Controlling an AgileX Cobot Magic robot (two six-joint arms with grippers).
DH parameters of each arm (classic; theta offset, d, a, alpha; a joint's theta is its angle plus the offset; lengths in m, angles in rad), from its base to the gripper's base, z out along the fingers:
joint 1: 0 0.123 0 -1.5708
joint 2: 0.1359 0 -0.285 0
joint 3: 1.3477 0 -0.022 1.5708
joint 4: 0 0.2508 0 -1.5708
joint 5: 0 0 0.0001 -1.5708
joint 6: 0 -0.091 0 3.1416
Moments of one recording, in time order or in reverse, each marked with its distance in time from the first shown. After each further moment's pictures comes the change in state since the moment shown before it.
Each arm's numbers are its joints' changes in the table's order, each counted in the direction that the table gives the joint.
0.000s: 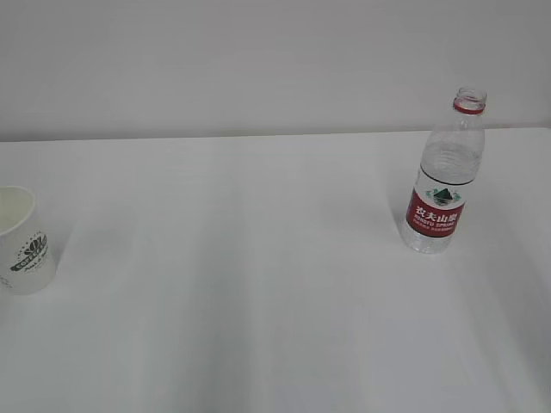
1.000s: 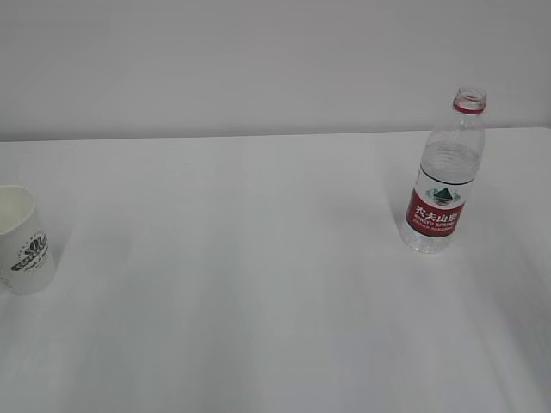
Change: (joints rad) left arm 0.000 0.317 0.348 -0.095 -0.611 0.029; right arm 0.000 0.328 0.224 0.000 -0.440 -0.077
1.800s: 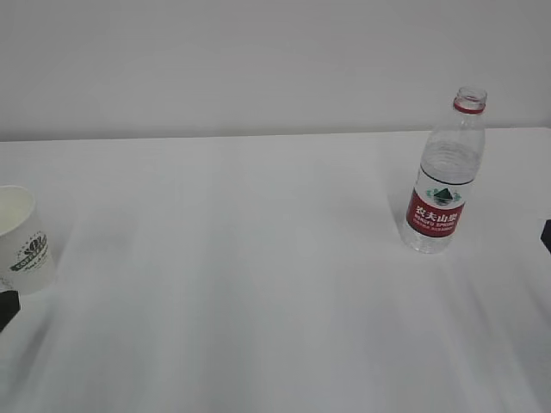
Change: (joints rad) left arm 0.000 0.204 0.226 0.210 -0.328 0.145; right arm 0.000 0.061 0.251 -0.134 -0.268 -0.193
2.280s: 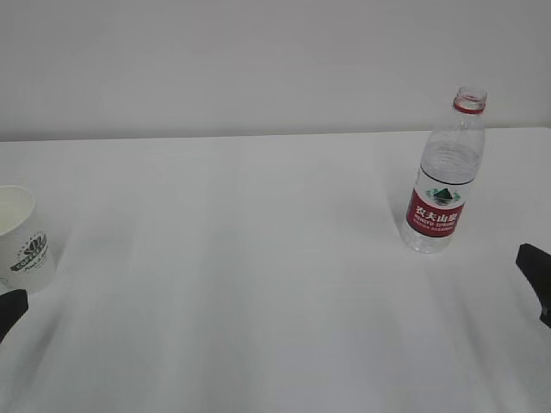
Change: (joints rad) left arm 0.000 0.029 0.000 0.096 -0.036 0.030; right arm 0.000 0.126 0.069 -0.117 -0.188 -0.002
